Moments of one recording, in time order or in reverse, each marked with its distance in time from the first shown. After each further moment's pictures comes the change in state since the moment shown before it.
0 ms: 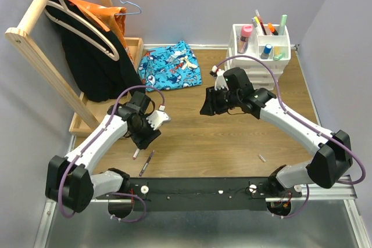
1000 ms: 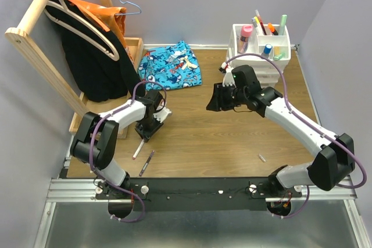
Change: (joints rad) left arm -0.006 0.430 0.040 0.248 -0.188 -0.237; right arm -0.086 -0.025 -0.018 -0.008 0.007 0.016
